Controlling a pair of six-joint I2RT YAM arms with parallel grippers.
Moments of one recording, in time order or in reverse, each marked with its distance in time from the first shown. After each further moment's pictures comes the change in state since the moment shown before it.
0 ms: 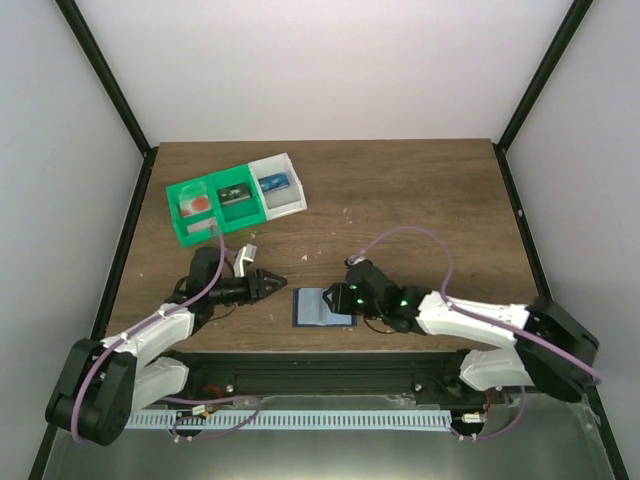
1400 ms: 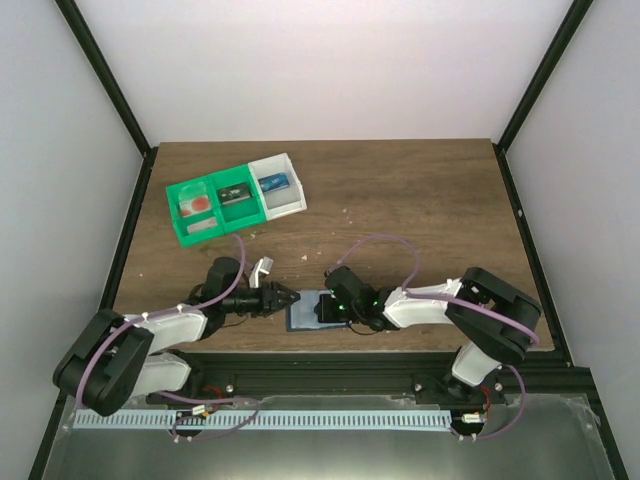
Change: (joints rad) left arm -0.134 0.132 -0.068 0.236 -0.004 -0.134; right arm 0.038 0.379 0.061 0.196 -0.110 -0.019
